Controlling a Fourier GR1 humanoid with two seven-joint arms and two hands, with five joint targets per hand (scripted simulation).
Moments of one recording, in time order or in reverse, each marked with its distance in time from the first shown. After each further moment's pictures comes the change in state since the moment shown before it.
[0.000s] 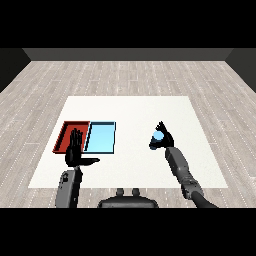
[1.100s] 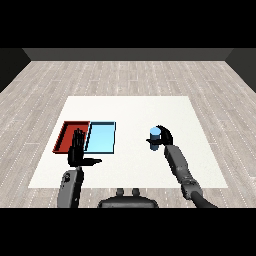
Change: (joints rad) left arm 0.000 -0.012 -0.025 -0.004 -0.011 -0.003 0.002; right arm 0.001 0.005 0.047 -0.084 0.082 -0.201 0.054
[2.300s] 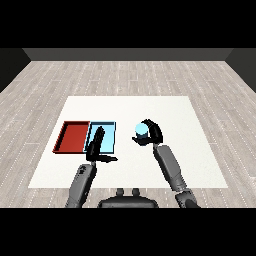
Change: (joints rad) left arm -0.122 -0.025 -0.196 0.146 -0.033 0.091 0.105; right arm 0.128 0.111 0.255 -0.588 -0.017 -0.192 0.152
